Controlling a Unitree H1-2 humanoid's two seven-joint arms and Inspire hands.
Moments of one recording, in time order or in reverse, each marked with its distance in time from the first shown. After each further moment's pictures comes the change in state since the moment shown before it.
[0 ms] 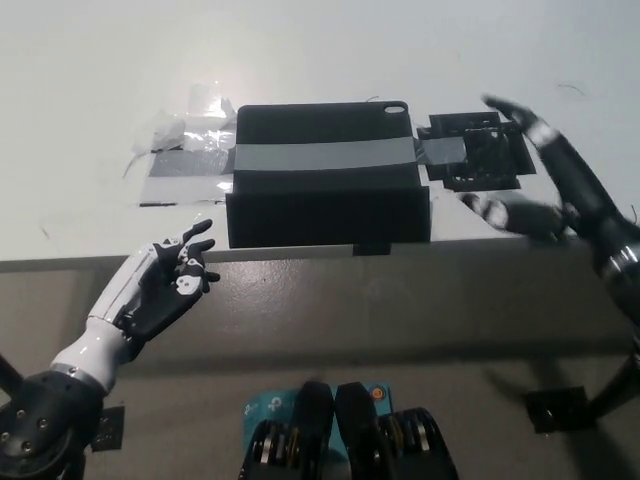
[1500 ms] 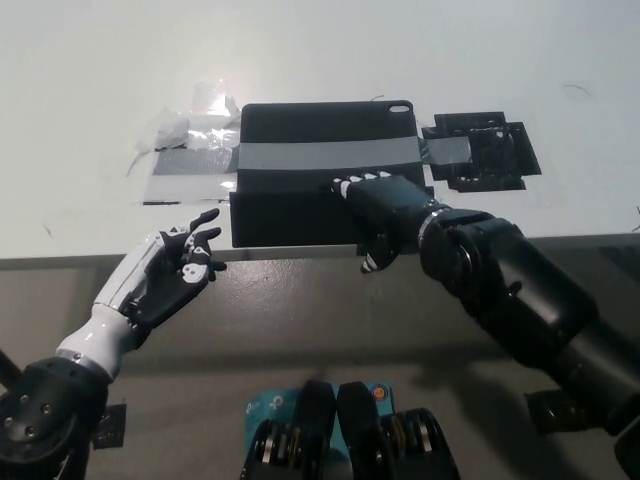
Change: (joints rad) left_arm -0.037 -0.009 0.008 0.004 0.003 0.020 -0.016; right_arm -0.258 0.139 0.430 0.595 -0.393 -0.116 0.156
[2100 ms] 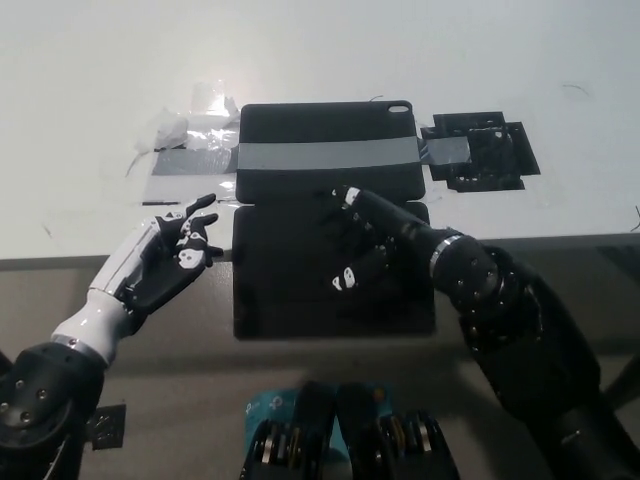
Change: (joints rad) left_arm -0.038 0.009 0.007 0.000 0.000 0.017 -0.001; right_arm 0.198 0.161 -0.415 -0.262 0.085 0.226 0.196
